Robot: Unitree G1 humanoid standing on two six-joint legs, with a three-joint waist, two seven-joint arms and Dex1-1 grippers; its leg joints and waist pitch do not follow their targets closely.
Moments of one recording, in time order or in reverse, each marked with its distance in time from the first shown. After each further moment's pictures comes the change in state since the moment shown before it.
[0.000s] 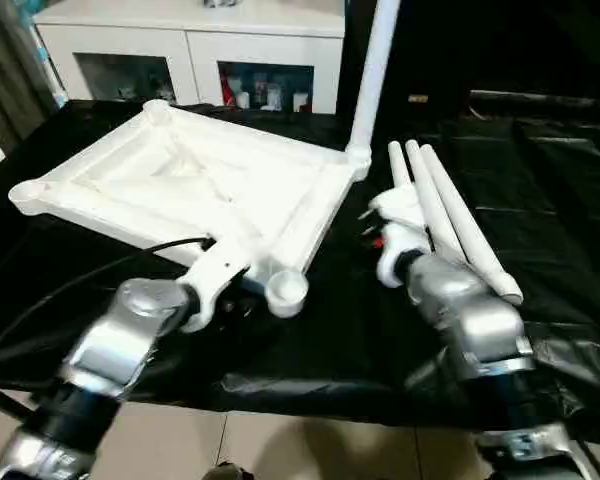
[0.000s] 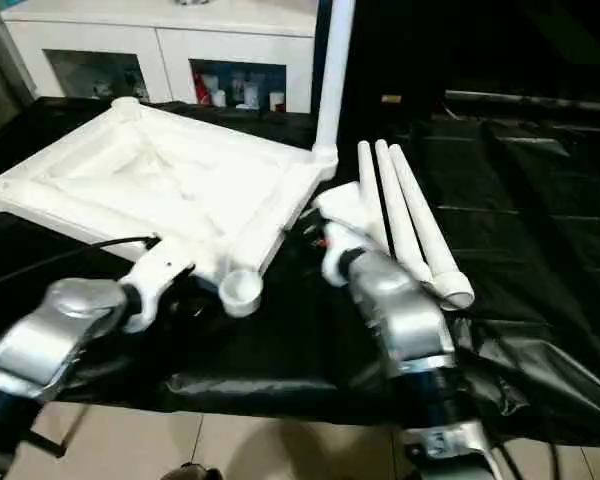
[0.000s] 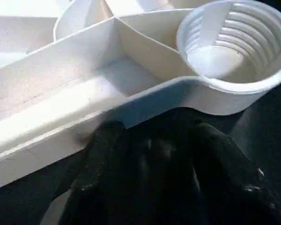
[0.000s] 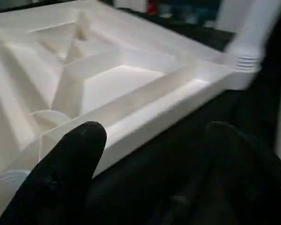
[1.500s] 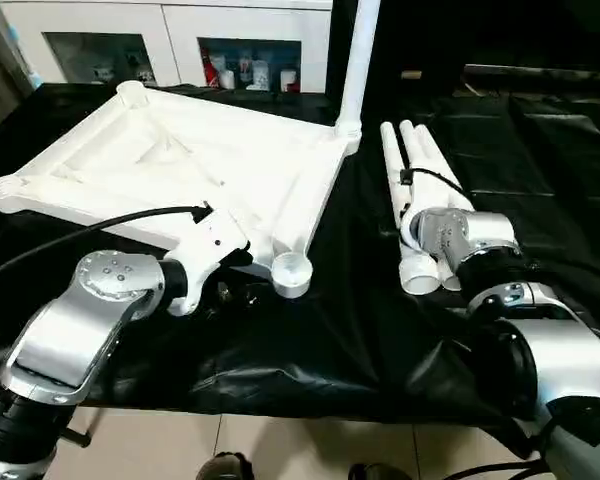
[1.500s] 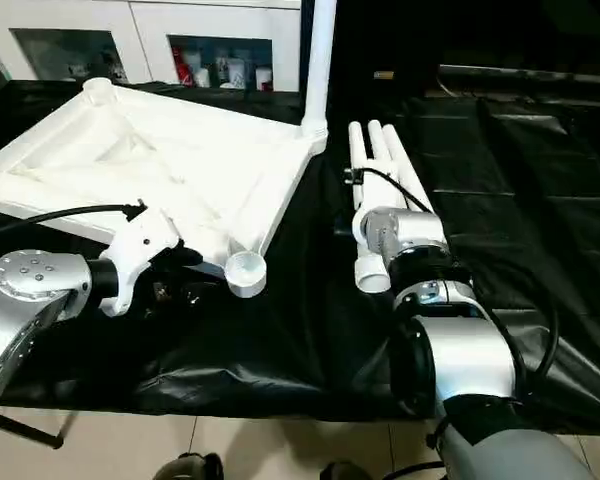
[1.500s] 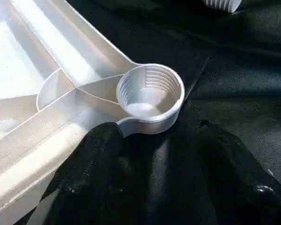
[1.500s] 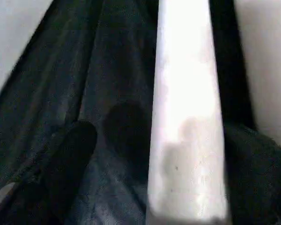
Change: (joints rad) left arm 0.013 0.173 0.064 -0.384 -0.157 0.158 -0.151; right arm -0.593 -0.022 -0.285 1.033 0.023 0.016 -0.292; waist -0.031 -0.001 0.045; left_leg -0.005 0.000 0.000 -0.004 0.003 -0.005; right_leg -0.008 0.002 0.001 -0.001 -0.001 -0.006
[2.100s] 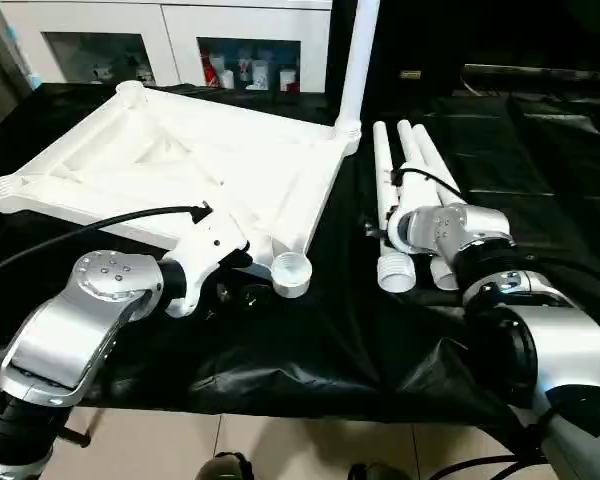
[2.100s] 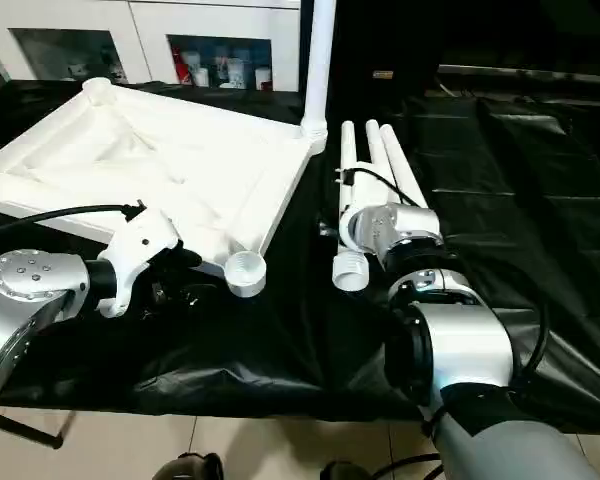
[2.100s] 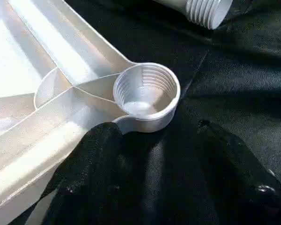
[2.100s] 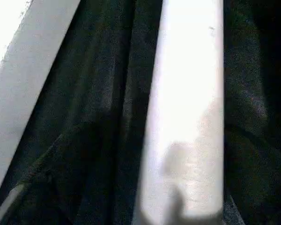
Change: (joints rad) left arm 0.000 0.019 0.000 -0.019 -0.021 0.021 0.001; right arm -0.040 0.016 -0.033 0.067 0.063 0.042 0.026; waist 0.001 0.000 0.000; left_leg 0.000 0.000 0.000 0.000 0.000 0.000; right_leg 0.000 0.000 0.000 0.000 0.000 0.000
